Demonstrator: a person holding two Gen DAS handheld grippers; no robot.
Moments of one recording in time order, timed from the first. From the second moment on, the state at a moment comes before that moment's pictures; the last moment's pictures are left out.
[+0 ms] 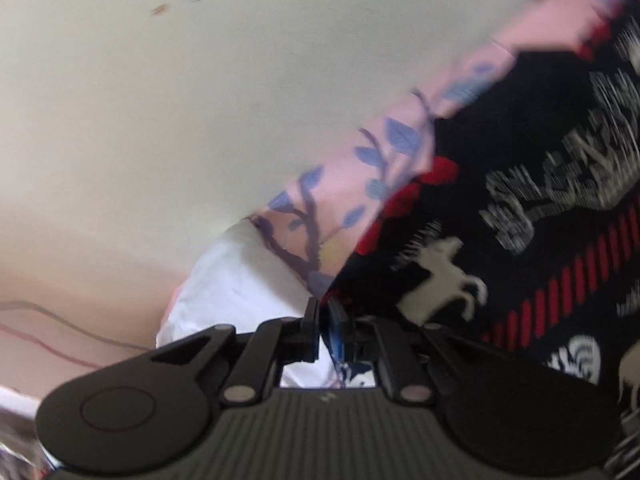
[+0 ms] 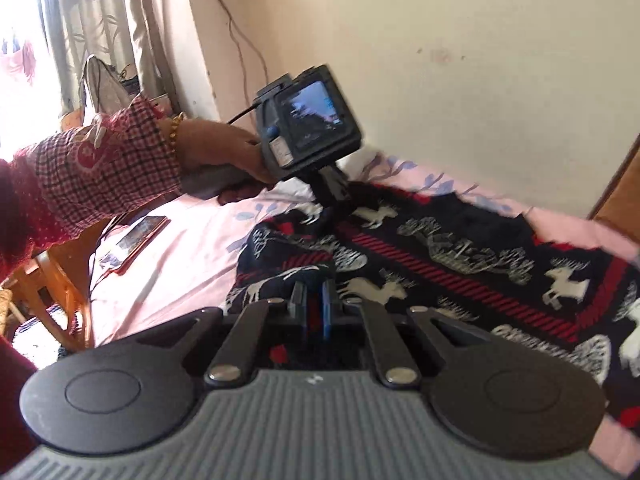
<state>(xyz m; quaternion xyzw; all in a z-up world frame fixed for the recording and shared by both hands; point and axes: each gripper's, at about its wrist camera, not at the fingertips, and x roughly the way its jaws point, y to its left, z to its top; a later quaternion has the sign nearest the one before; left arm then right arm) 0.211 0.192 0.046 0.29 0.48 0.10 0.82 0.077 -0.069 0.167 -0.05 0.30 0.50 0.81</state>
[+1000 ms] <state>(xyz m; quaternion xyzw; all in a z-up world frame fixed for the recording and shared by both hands) 0.125 0.194 0.054 0.04 0.33 0.02 0.94 0.158 -0.225 0.114 0.14 0.33 0.19 0.91</state>
